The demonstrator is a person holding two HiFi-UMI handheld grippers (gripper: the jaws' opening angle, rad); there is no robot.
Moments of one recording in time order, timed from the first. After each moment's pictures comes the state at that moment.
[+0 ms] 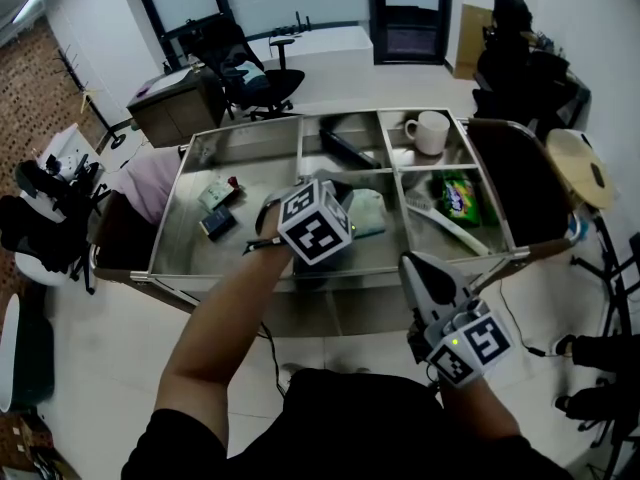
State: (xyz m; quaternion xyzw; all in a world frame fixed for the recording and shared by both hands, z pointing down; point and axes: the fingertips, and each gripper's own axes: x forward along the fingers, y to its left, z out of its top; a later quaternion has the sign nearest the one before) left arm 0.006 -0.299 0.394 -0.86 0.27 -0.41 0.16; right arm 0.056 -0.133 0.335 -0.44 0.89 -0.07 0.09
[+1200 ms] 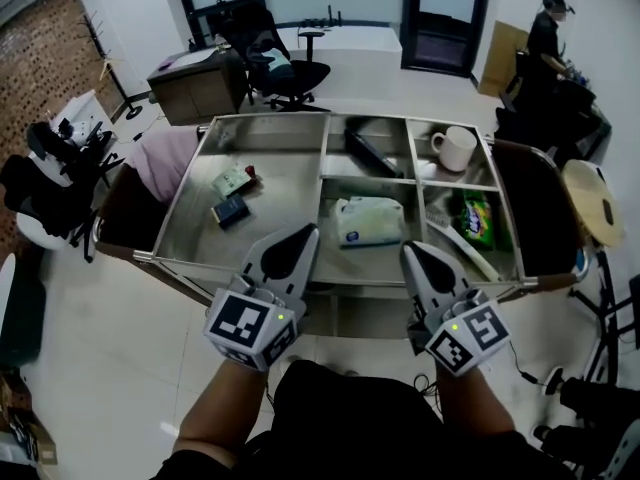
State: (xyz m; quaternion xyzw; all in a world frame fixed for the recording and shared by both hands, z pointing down) left arm -0.095 -0.195 0.312 -0.88 0.47 0.01 0.00; right arm 0.036 -0.179 0.339 -0.40 0.91 -0.08 0.07
